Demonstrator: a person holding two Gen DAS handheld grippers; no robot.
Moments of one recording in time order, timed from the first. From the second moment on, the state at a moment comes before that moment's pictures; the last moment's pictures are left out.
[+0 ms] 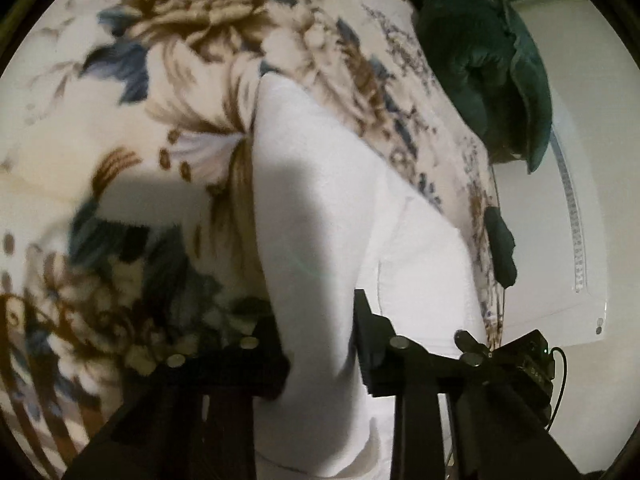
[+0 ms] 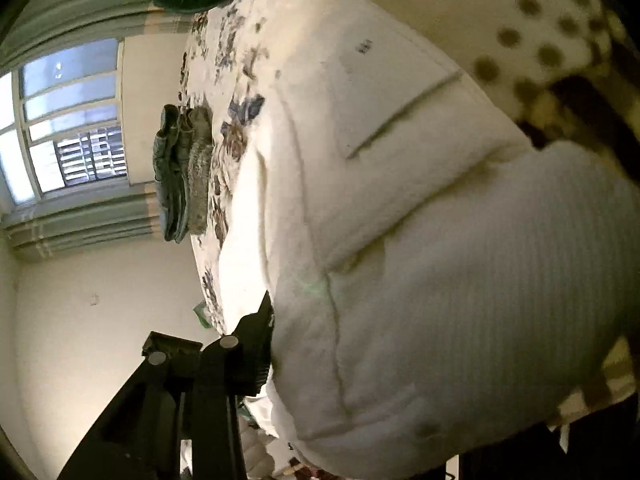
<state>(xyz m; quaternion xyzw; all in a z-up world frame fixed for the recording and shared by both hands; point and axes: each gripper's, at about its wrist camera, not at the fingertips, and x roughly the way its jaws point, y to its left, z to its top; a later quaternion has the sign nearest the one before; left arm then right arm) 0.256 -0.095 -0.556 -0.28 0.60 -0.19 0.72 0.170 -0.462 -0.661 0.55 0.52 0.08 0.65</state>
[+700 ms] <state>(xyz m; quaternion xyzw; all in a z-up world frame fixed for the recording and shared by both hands) 0.387 -0.028 -0.366 -0.31 0.49 -0.22 0.78 0.339 -0.389 -0.435 0.47 0.45 0.17 0.74</state>
